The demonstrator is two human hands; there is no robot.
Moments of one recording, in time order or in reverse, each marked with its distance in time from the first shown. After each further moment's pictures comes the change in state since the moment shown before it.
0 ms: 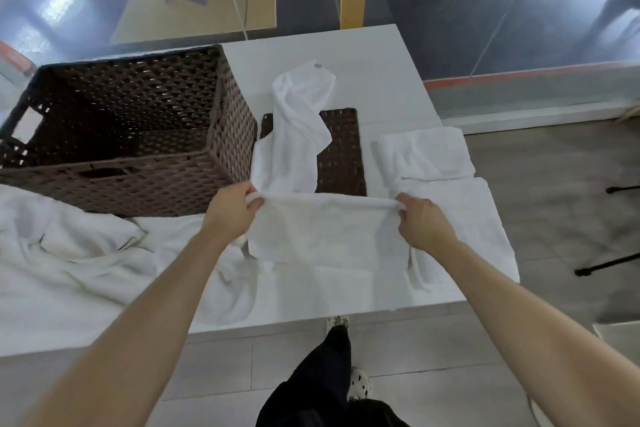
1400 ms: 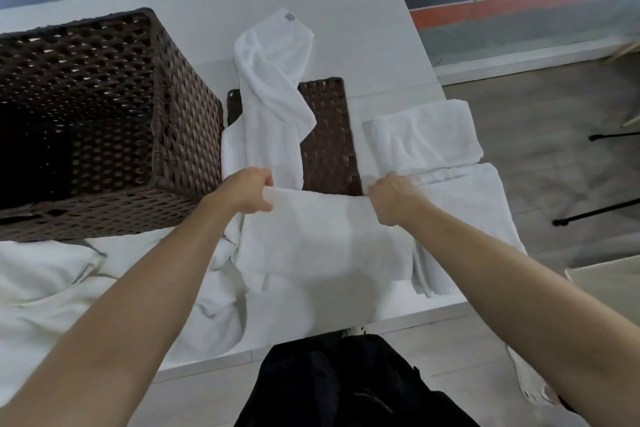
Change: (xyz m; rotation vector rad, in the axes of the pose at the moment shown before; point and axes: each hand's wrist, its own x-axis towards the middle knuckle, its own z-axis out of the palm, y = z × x) left_hand 0.128 0.014 0.057 0.313 -0.631 0.062; right_hand 0.102 -0.041 0.015 -0.670 -0.481 -0.183
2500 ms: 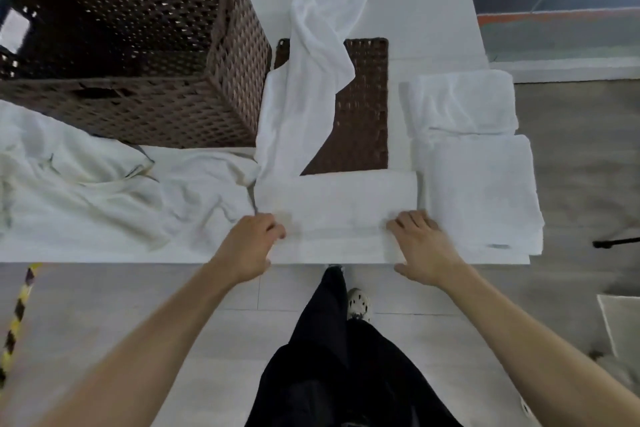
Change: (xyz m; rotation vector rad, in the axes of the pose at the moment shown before) left_hand -0.212 0.002 0.183 0.136 0.277 0.175; right_hand -0.126 -0.036 0.155 0.162 0.200 -0.221
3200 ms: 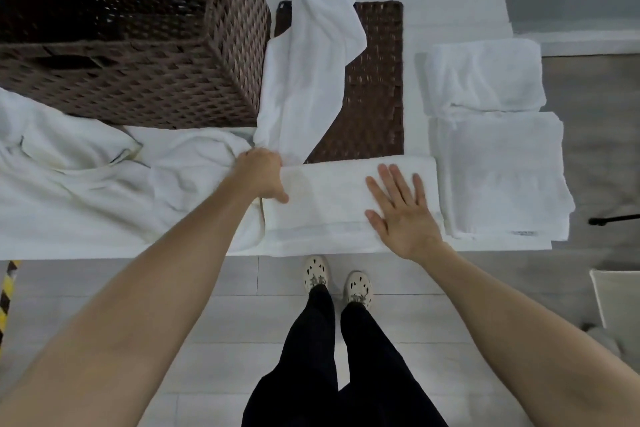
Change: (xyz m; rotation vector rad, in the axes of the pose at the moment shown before) left_hand 0.118 -0.037 -0.042 -0.024 -0.278 -0.391; right_hand 0.061 -0.039 0.044 0.004 0.287 0.033
